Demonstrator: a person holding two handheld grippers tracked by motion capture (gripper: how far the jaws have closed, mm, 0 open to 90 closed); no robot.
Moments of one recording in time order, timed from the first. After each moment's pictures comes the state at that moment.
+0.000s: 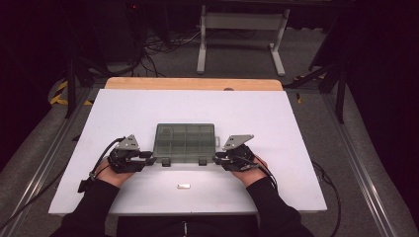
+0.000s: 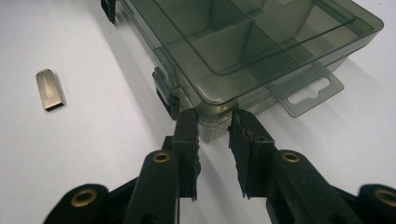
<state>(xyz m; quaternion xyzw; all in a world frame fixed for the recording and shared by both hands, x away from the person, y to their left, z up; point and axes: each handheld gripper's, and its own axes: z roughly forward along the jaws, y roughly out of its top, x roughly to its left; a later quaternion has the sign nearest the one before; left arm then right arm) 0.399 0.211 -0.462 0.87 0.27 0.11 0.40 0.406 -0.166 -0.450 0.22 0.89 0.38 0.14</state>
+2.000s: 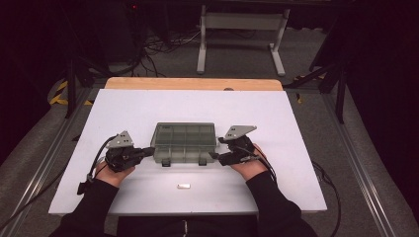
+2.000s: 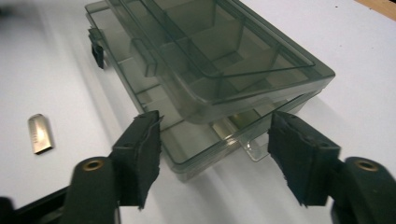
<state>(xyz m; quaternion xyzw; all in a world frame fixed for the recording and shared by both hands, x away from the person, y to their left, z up) 0.389 0.212 -0.448 0.82 0.29 0.13 0.48 0.422 -0.163 -0.429 0.22 0.87 0.41 0.16</state>
